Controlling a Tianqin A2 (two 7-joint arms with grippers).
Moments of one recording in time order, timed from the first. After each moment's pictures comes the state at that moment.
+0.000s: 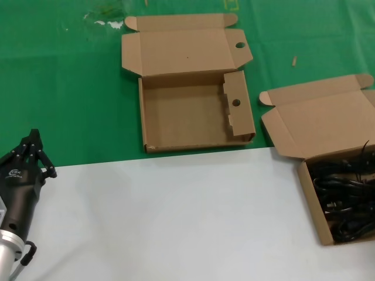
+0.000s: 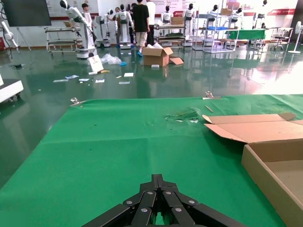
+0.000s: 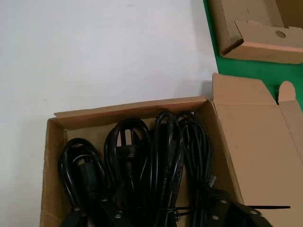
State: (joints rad) left arm 0.00 -0.30 1.60 -1.60 -1.80 0.00 0.00; right arm 0.50 1.04 -1.89 1.25 1.48 -1.06 -0.26
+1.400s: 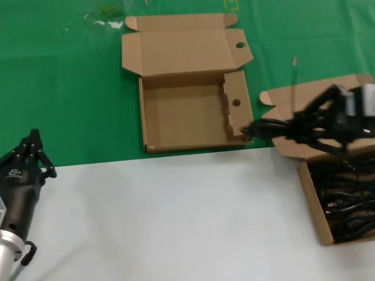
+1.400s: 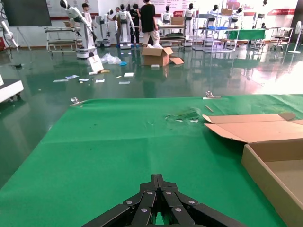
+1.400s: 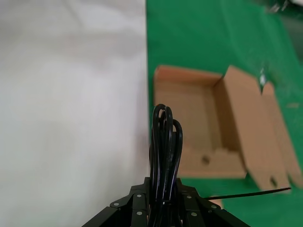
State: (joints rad) left arm 0.00 -0.30 1.60 -1.60 -1.80 0.00 0.00; right arm 0.84 0.94 -1.98 1.54 1.40 -1.29 0.12
